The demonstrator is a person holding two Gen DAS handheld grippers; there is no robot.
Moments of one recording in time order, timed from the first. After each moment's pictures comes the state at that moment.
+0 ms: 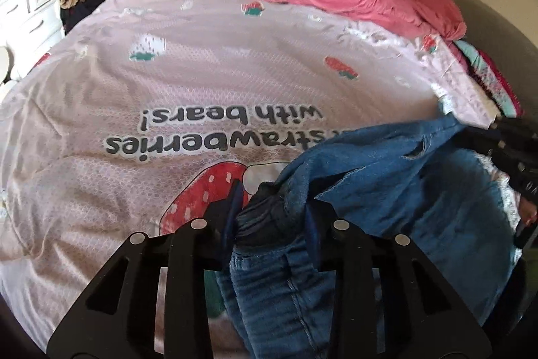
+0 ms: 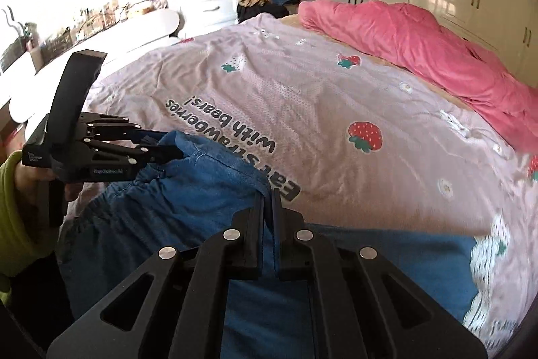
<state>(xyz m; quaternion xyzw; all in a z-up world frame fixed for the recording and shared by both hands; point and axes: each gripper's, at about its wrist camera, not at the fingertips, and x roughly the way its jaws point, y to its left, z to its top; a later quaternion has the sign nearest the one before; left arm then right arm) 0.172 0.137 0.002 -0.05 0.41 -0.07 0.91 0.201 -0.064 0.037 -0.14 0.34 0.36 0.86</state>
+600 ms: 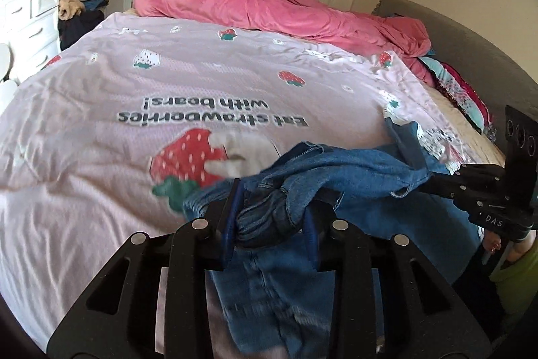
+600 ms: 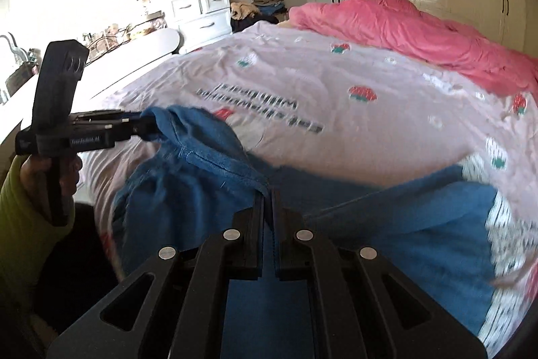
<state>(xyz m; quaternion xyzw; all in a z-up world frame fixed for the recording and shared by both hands) 0.065 0.118 0.028 -0.07 0.35 -0.12 0.92 0.093 -0.107 0.024 -0.07 0.34 0.35 0.87</state>
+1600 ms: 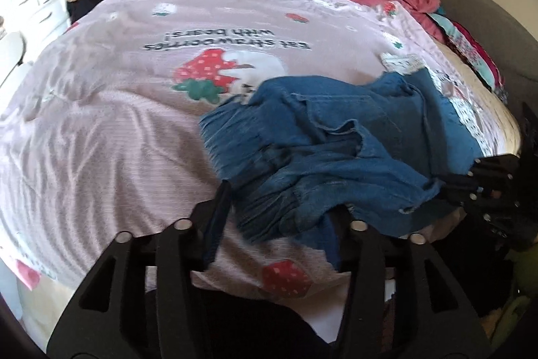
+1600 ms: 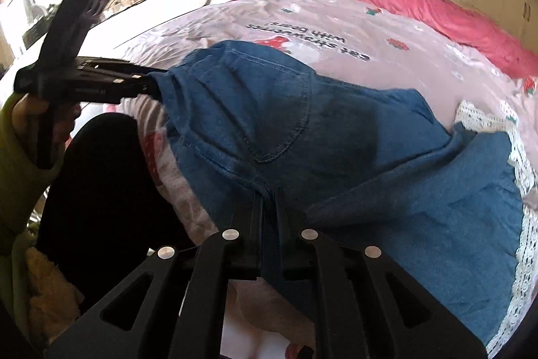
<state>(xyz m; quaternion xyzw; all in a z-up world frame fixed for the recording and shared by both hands) -0.003 0.120 0.002 -0.04 0.44 -0.08 0.90 -0.007 -0.095 -0.020 -0.13 0.38 0.37 0.83</state>
